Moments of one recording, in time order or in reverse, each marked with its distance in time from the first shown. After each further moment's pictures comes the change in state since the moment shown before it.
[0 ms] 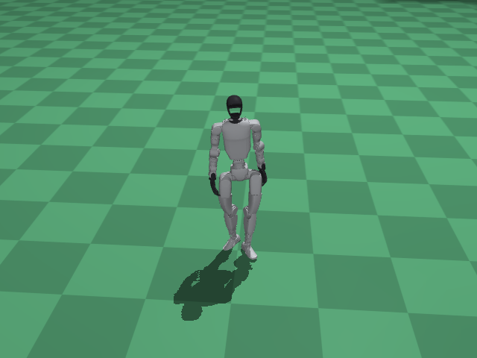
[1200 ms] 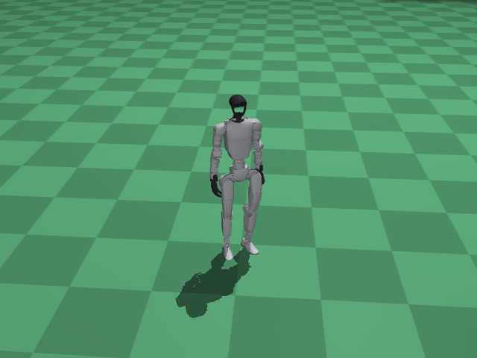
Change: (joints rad) left arm -0.081 0.021 -0.108 0.013 0.042 -0.003 0.000; right arm 0.033 0.011 -0.013 0.027 0.009 0.013 0.012; waist -0.046 -0.006 -0.001; left_leg 0.104 0.041 -0.212 0.020 -0.033 -0.066; right_leg -0.103 0.049 0.516 -0.005 0.072 -0.010
